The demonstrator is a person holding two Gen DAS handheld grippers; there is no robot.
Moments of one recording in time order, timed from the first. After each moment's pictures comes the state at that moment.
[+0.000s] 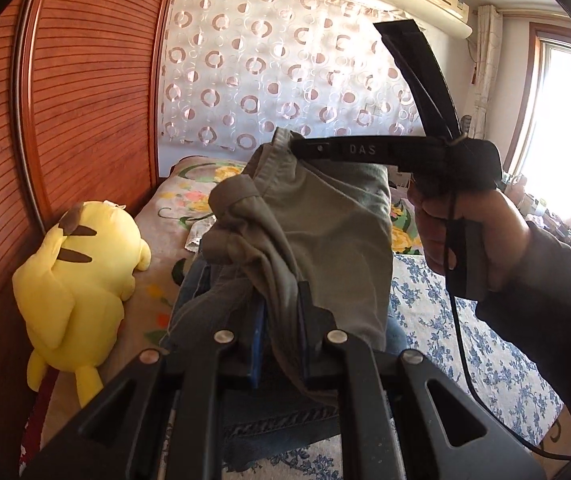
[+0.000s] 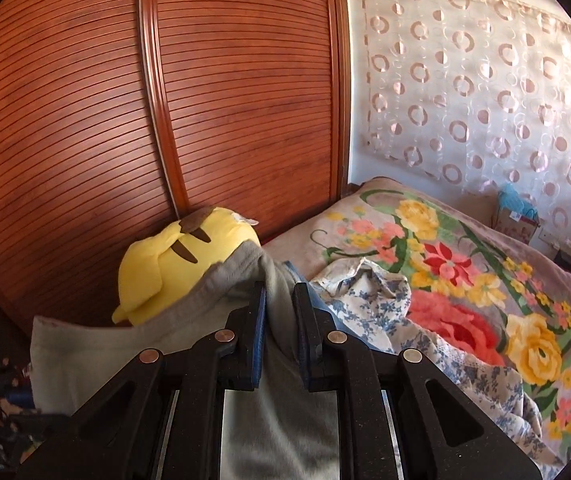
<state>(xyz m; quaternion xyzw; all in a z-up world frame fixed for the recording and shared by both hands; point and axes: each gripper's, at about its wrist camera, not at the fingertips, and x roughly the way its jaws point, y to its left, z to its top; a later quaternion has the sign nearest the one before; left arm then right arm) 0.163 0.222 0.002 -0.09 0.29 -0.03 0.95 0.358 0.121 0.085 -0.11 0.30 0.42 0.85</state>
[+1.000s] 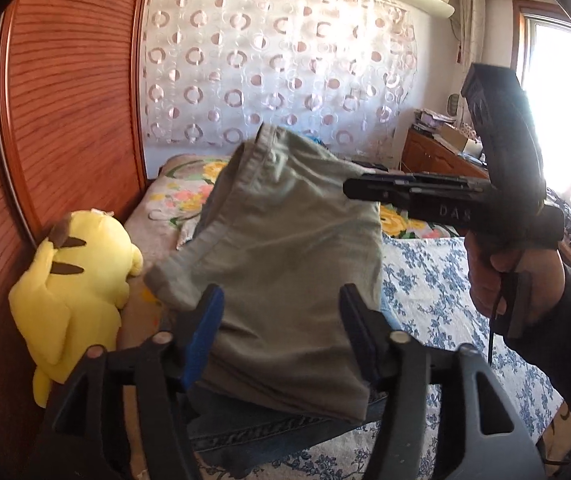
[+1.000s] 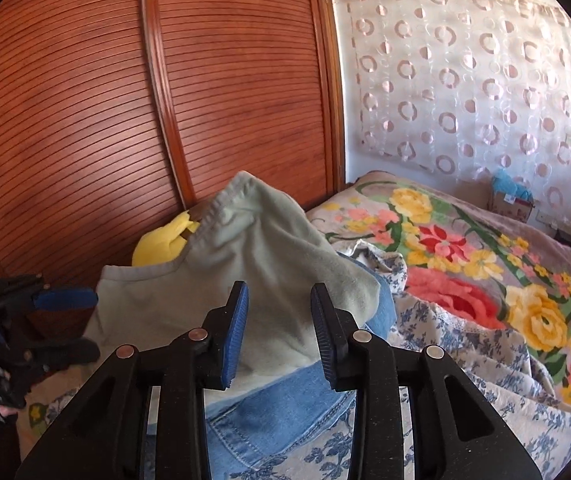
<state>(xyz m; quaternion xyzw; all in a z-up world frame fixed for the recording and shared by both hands) 0.180 0.213 -0.001 -0.06 0.31 -0.05 0.95 0.316 0.046 0.064 -0.07 0.30 0.41 0.86</state>
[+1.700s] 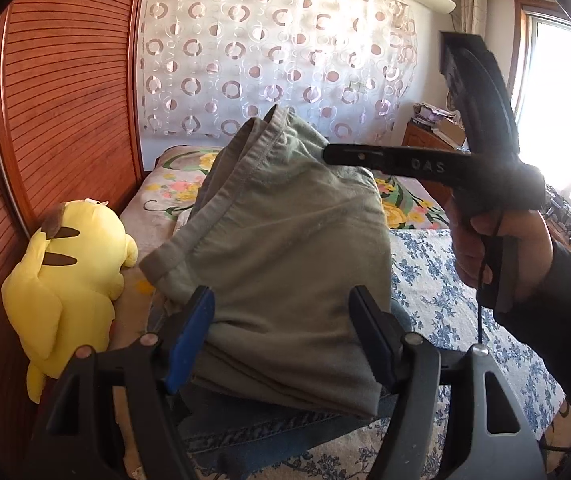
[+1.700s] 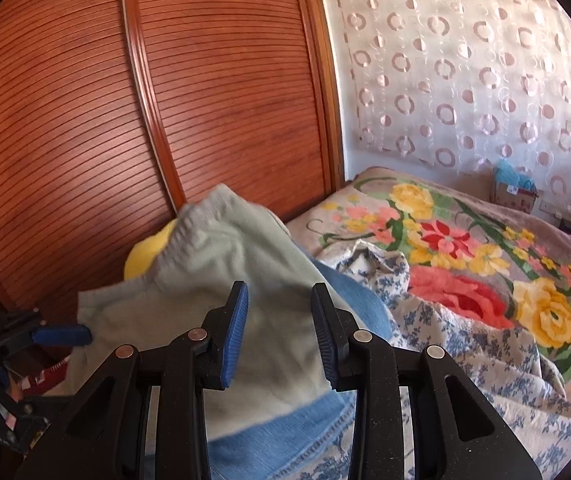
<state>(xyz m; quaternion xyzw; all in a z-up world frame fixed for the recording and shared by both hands) 0.181 0.209 -0.010 -0.06 0.32 -0.06 0.94 0.345 0.060 0.064 -0.06 0.30 0.42 0.85</state>
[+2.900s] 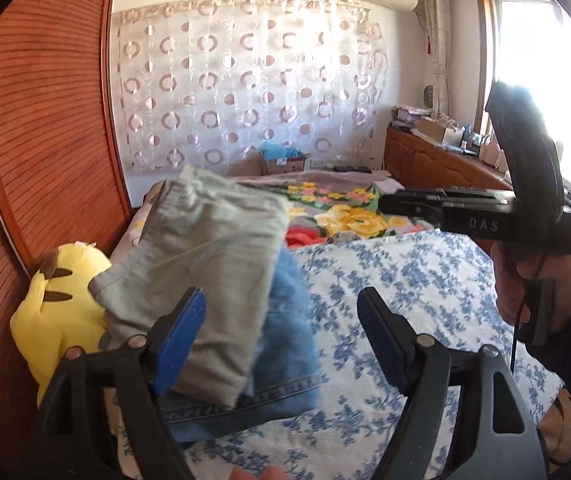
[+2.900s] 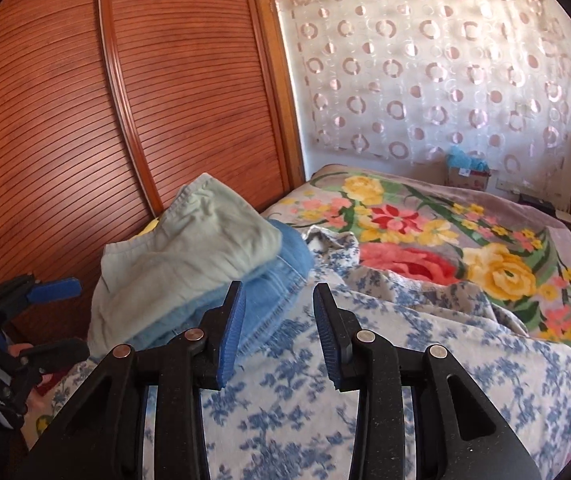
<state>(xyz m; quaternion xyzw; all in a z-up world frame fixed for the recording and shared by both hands) 0.147 0.122 0.030 0.00 0.28 -0.07 0.96 0.262 -0.078 0.080 -0.03 0.30 0.34 0.89</state>
